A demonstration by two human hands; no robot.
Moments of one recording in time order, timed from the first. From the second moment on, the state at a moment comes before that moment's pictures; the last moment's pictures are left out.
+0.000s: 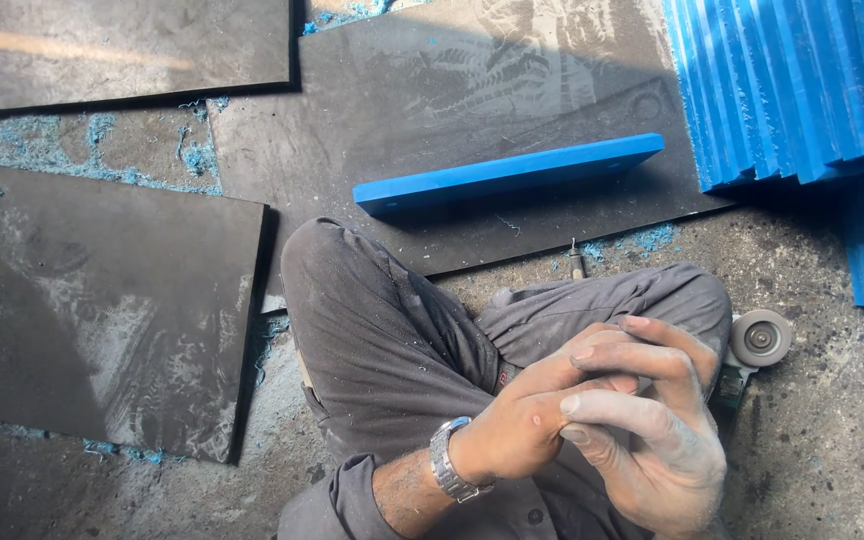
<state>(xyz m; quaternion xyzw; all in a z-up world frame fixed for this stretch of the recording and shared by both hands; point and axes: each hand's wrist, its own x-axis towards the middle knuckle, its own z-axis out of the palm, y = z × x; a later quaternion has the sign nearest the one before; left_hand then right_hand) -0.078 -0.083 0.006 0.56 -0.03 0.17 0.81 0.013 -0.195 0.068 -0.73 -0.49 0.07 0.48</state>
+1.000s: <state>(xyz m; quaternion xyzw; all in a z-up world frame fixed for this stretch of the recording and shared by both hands) -0.077 -0.064 0.052 0.63 0.16 0.20 0.73 -0.024 -0.217 0.049 -0.79 -0.47 -0.17 0.35</state>
